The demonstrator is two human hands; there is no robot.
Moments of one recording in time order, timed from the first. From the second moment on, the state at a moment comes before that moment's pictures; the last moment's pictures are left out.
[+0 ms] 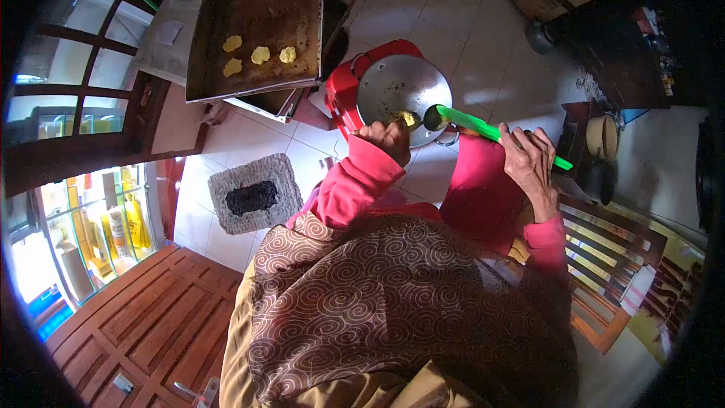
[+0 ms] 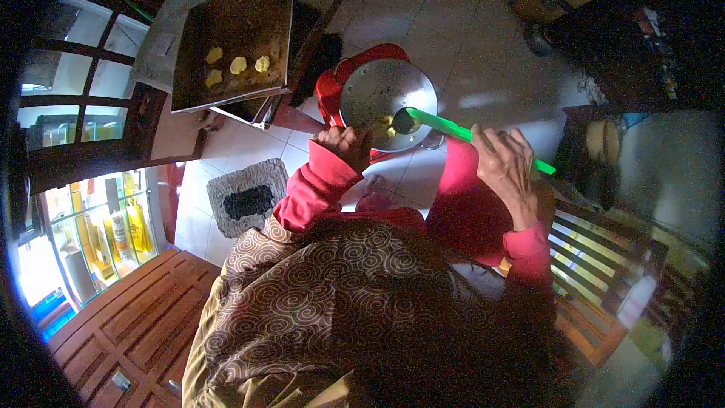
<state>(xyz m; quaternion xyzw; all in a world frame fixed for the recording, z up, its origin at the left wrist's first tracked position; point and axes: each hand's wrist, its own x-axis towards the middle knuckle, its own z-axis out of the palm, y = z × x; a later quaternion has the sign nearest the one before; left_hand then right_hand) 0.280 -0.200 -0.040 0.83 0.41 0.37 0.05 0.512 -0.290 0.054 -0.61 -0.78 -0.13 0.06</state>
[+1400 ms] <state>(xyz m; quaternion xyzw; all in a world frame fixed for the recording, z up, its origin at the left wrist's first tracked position) 0.230 -0.201 -0.201 0.82 0.54 0.10 0.16 0.511 -0.282 -0.126 -0.80 -0.60 0.08 -0.03</state>
